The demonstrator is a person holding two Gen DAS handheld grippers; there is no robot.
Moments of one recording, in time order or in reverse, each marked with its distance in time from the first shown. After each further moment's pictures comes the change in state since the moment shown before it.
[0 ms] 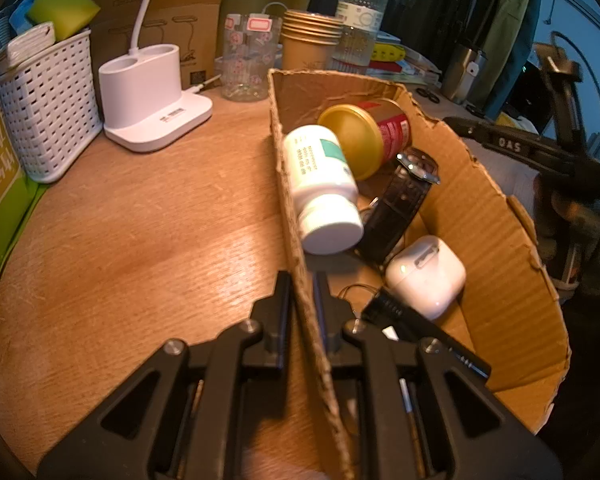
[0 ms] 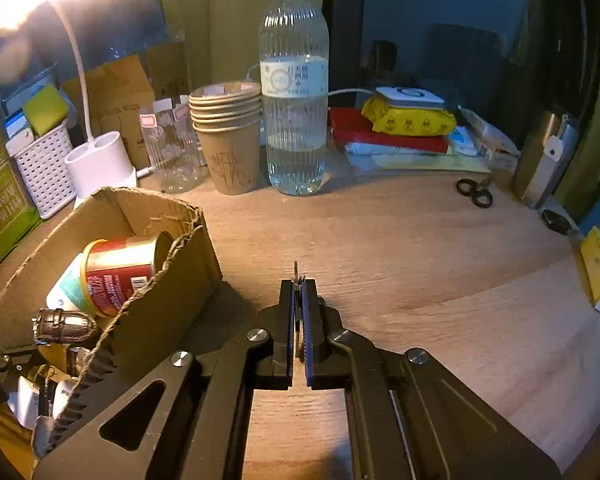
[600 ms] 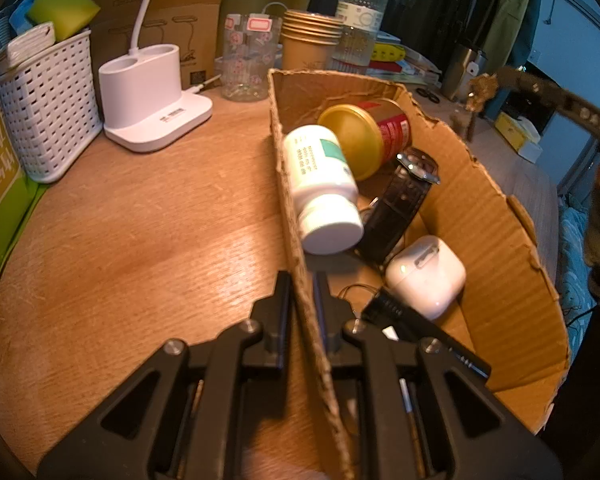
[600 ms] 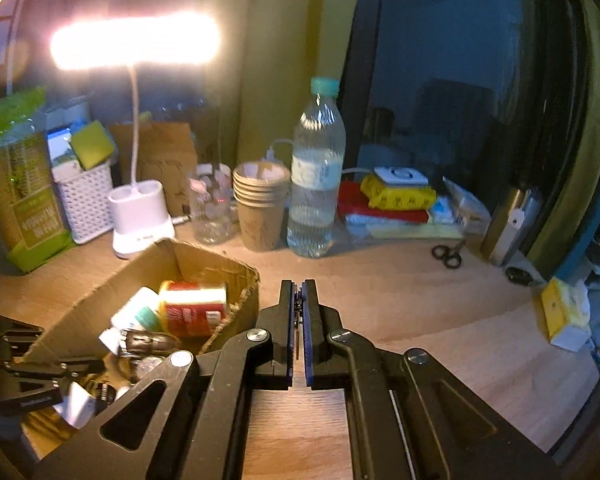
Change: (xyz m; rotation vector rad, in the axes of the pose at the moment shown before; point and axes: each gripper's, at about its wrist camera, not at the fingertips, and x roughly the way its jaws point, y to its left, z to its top) left arm 0.000 -0.001 0.000 0.000 0.000 0.000; right arm -0.087 0.033 0.011 -0.075 -0.183 -0.044
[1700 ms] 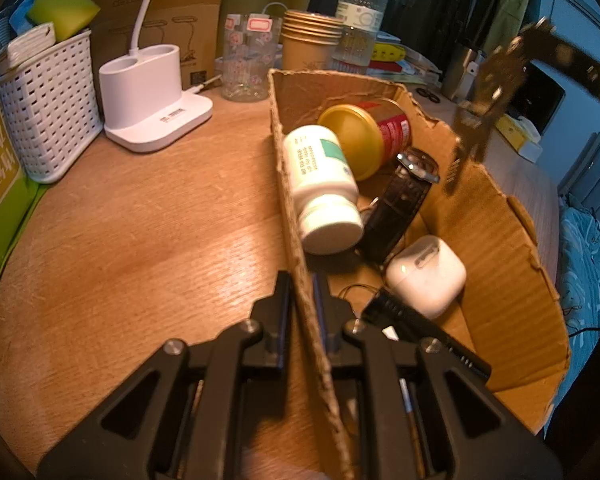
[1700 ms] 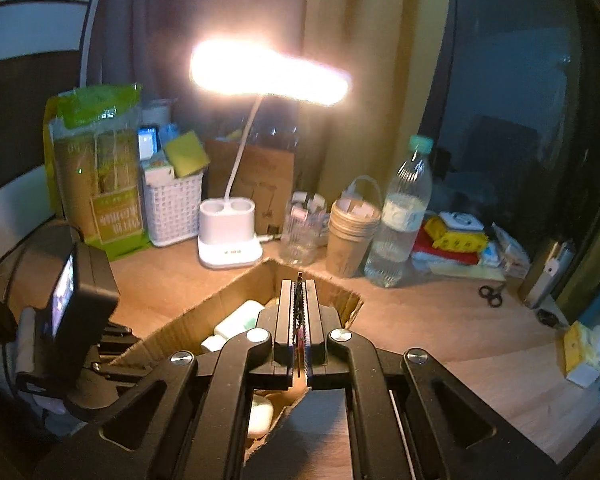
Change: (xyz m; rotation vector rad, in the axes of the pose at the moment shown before) left arm 0.000 0.001 0.000 0.000 0.000 0.000; right arm -0.048 0.073 0.008 -0.127 -0.082 0.149
